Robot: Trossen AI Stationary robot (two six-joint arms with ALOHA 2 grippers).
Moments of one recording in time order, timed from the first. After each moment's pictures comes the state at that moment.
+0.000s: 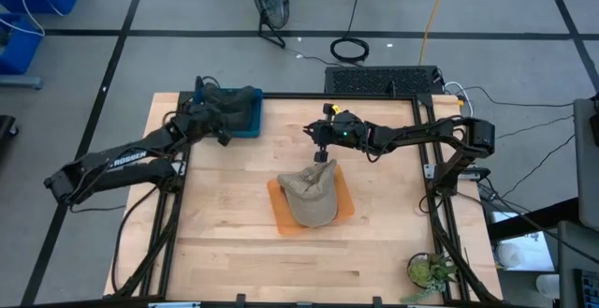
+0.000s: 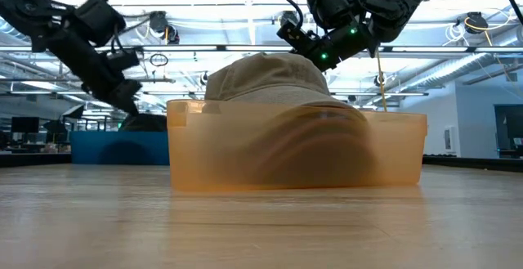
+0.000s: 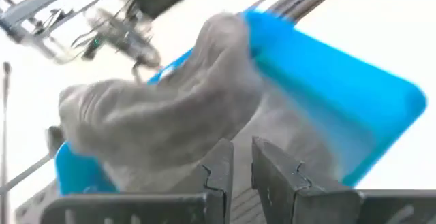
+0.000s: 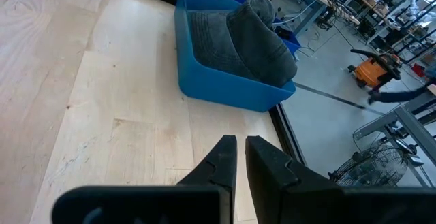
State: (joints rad) left arm 0.71 0.82 0.34 -0.10 -0.32 0.10; right arm -0.26 1.66 0.89 0.42 0.15 -0.47
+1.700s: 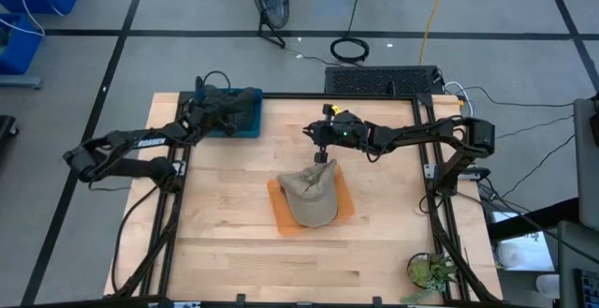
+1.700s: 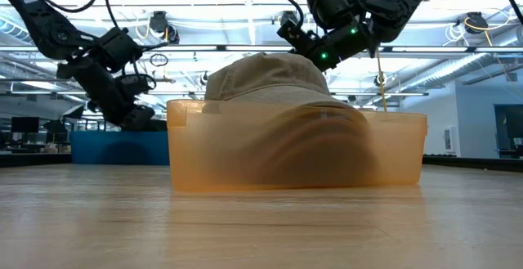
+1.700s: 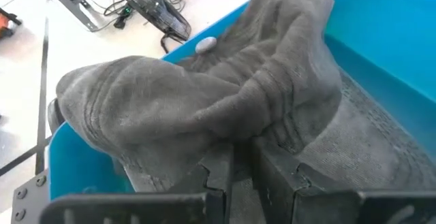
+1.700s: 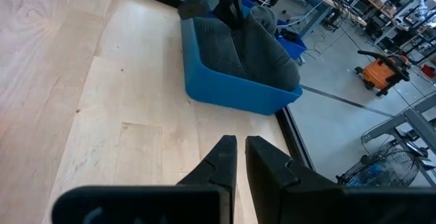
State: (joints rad) left arm 0.81 1.18 0.34 0.13 -0.34 0.07; right arm -0.26 1.66 0.89 0.42 0.13 -0.46
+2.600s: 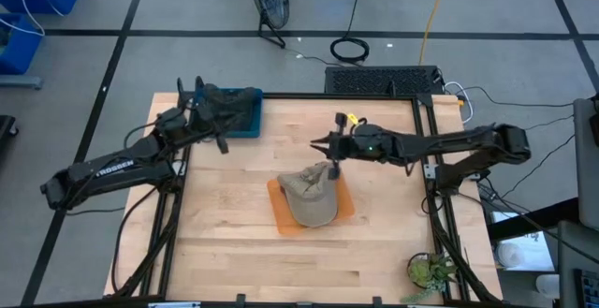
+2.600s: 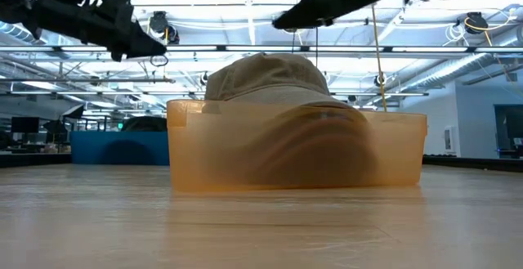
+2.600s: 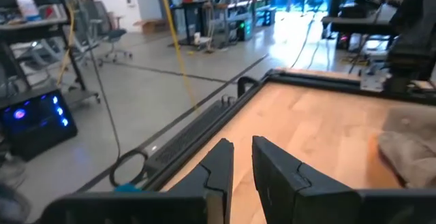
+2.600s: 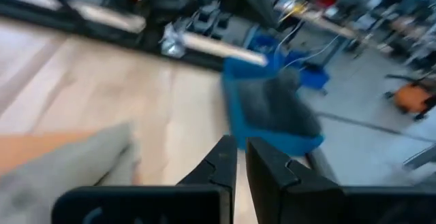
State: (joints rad) left arm 0.57 0.60 0.34 0.18 0.05 0.07; right arm -0.06 1.37 0.89 0.22 0.18 -0.32
